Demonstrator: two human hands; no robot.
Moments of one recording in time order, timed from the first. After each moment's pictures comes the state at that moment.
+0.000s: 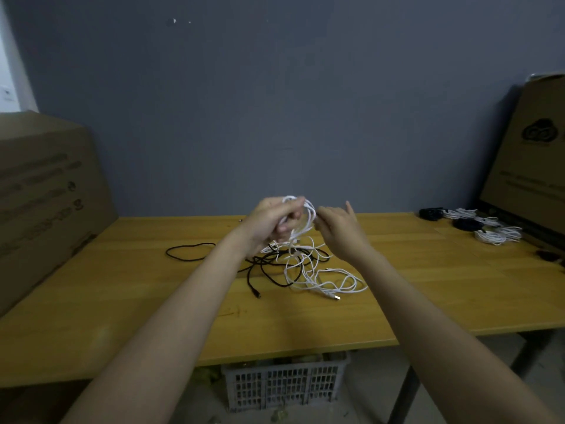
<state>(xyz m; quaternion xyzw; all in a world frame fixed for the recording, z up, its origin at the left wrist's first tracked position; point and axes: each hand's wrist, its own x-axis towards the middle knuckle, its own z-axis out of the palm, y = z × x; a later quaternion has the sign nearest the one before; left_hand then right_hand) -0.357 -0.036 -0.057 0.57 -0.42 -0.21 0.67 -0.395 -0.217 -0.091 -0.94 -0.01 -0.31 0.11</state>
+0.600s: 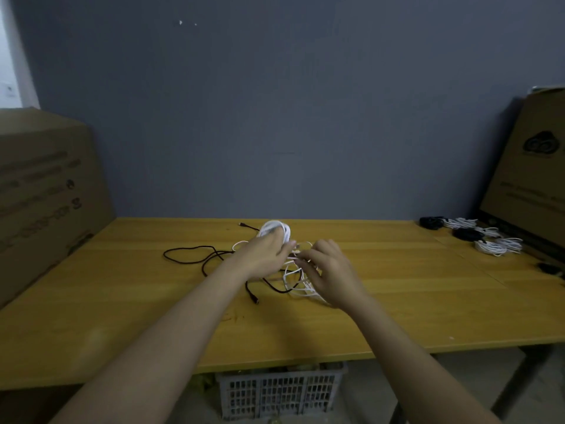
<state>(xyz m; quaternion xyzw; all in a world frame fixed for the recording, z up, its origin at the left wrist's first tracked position) -0.321 -0.039 -0.114 0.89 -0.39 0.06 0.22 -0.421 -0.190 -0.139 -0.91 -0.13 -0.37 0.13</state>
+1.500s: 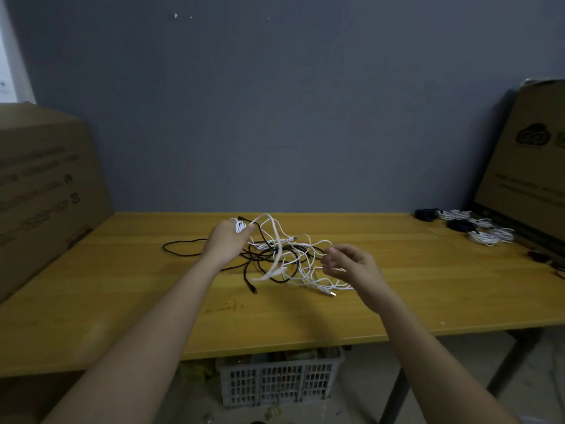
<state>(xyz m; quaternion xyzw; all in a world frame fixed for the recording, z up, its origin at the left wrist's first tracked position) -0.302 0.003 -0.127 0.87 -0.20 0.08 0.44 -0.450 -0.224 -0.152 -0.70 0.04 -0.20 0.68</state>
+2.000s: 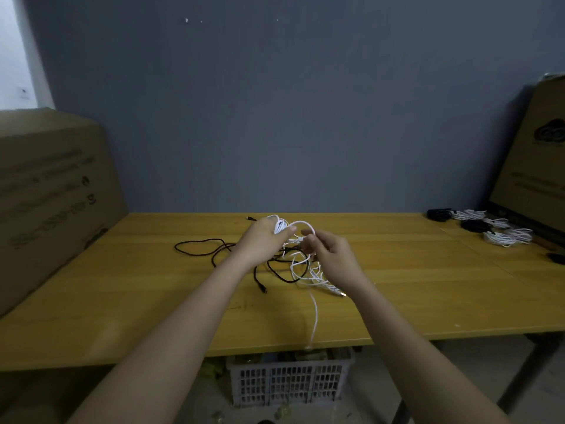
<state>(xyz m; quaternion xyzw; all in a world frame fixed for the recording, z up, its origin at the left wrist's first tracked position) -0.341 -0.023 -0.104 0.85 -0.31 0.07 0.42 -0.424 -0.170 -0.130 -0.81 0.00 -0.24 0.53</state>
